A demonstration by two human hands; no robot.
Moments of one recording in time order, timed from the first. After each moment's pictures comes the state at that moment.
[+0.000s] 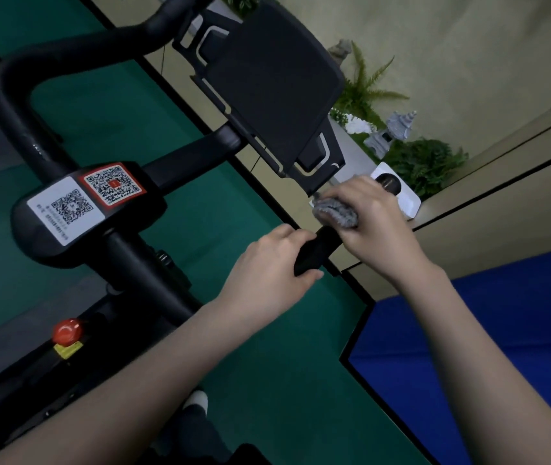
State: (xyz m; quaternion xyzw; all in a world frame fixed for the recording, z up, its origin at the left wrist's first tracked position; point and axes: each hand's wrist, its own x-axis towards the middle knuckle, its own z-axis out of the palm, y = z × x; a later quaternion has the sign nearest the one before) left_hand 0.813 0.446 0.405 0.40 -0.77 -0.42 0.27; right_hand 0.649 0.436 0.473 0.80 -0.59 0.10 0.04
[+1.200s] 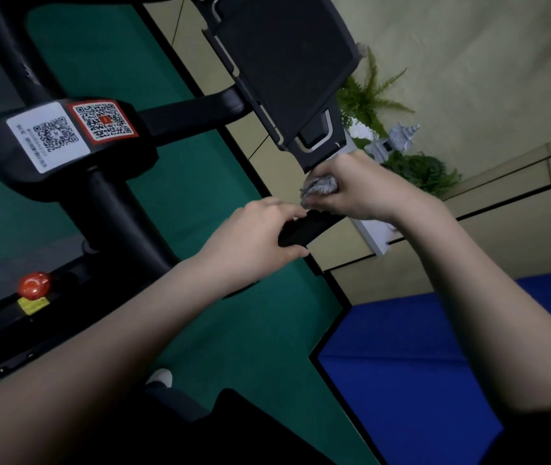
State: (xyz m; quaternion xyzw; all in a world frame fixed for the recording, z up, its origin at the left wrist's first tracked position) left_hand 0.812 0.442 0.400 0.41 -0.77 -0.41 0.26; right_hand 0.668 0.401 0.506 0.76 -0.62 -0.15 -0.10
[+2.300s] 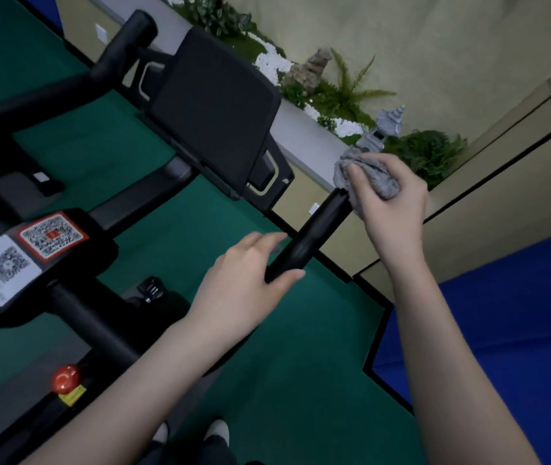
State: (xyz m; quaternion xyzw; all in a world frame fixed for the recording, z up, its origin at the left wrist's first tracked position) left_hand 0.795 0.434 0.416 0.44 -0.77 -0.39 0.24; right_hand 0.611 0.429 0.487 0.54 -0.69 0.48 -0.03
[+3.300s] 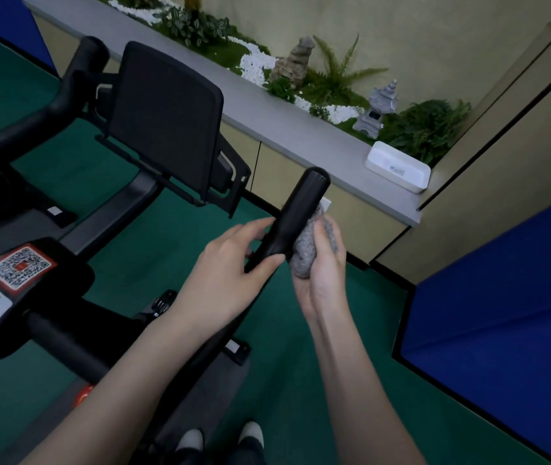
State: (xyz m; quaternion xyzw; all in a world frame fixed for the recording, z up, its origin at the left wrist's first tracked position) left_hand 0.782 0.422 0.414 0.40 -0.79 -0.38 0.26; right_hand 0.650 0.456 0.396 0.15 -0.42 0.79 -0.43
